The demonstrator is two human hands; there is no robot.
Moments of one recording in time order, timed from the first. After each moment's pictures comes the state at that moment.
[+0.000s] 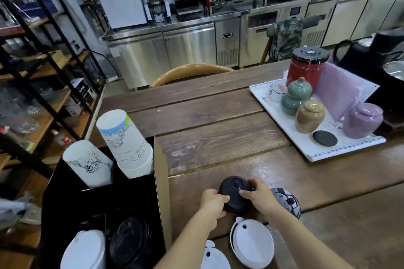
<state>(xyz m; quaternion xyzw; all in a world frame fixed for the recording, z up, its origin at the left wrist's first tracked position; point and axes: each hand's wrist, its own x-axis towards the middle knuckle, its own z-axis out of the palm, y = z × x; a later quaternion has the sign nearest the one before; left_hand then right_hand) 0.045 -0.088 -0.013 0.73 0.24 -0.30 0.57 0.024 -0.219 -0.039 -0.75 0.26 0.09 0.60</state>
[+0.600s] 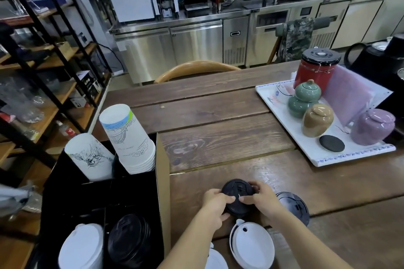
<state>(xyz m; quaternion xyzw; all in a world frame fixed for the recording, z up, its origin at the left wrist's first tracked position) 0.047 -0.091 -0.014 0.63 0.29 -0.33 0.64 0.026 -0.228 -0.044 -0.73 0.24 0.12 0.63</state>
